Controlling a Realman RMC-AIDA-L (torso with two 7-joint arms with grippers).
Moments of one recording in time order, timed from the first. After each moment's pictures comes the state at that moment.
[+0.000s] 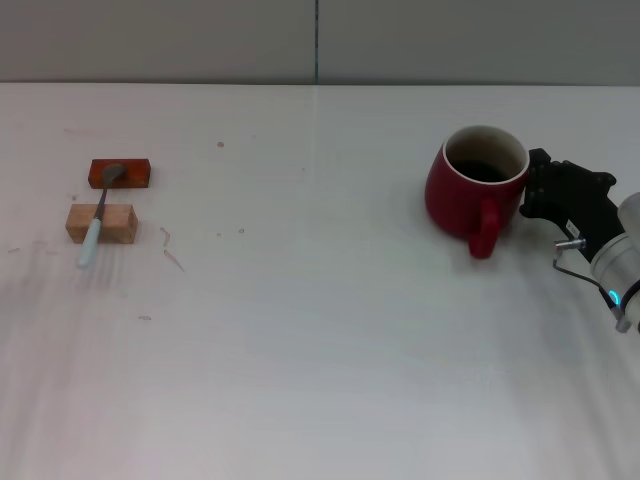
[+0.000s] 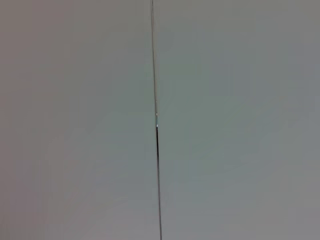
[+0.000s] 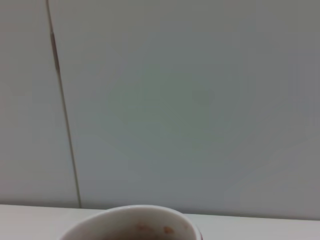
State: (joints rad) left arm -0.20 -2.07 -1.29 -0.23 2.62 1.25 -0.09; right arm 0.53 2.08 0.38 0.22 -1.91 -0.91 0.18
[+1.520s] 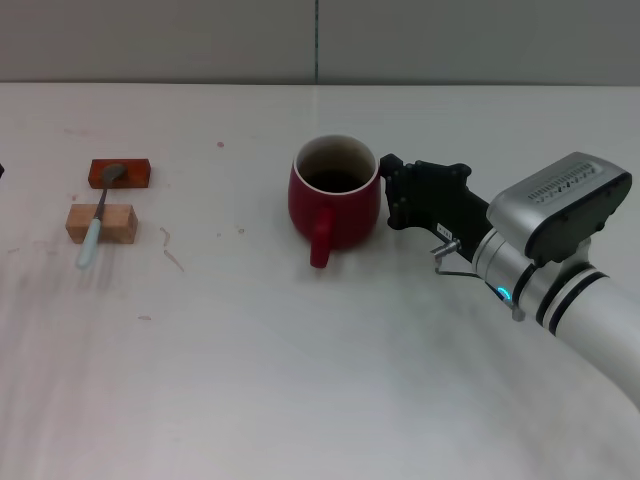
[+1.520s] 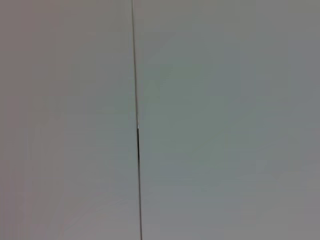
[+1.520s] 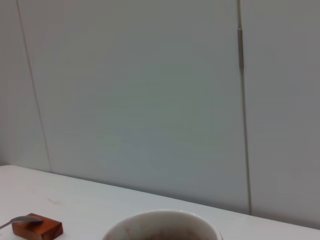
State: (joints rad) left arm -0.22 -2.08 -1.26 -0.23 2.62 1.24 -0.09; right arm 0.62 2.09 0.37 0.39 -2.12 -0.81 0.18
